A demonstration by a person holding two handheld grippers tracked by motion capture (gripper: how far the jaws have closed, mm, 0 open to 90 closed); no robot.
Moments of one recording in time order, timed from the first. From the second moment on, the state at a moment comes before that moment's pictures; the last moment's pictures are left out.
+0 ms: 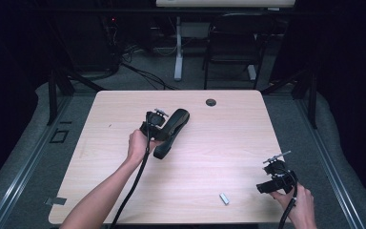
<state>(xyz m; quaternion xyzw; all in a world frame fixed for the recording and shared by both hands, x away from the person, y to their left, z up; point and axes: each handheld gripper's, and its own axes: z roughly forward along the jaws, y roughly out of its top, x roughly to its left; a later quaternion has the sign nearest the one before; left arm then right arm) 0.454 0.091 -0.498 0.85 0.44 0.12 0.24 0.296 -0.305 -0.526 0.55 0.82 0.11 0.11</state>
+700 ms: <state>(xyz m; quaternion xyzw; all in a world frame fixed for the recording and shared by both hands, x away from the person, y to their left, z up) 0.432 0.103 -0.495 0.86 0.44 0.12 0.25 0.295 -0.305 -0.525 0.55 0.82 0.12 0.11</state>
